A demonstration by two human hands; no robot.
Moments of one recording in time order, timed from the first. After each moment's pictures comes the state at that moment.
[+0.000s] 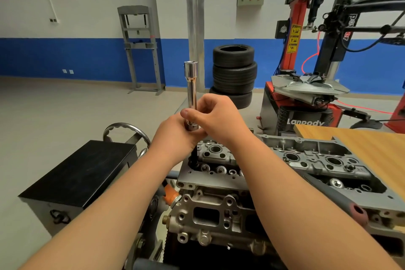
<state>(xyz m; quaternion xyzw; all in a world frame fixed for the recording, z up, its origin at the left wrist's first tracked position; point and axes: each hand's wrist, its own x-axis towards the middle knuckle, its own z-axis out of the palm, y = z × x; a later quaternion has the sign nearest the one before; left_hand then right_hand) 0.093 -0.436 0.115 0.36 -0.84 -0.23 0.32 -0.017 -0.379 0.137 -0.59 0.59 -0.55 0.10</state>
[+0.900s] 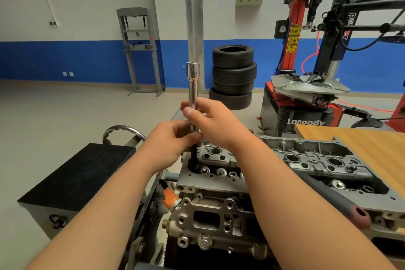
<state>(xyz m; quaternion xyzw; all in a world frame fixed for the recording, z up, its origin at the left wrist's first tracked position) 0.116 -0.453 0.104 0.23 -0.80 -0.45 0.31 -0.019 -0.380 0.138 -0.63 0.59 -0.48 0.14</state>
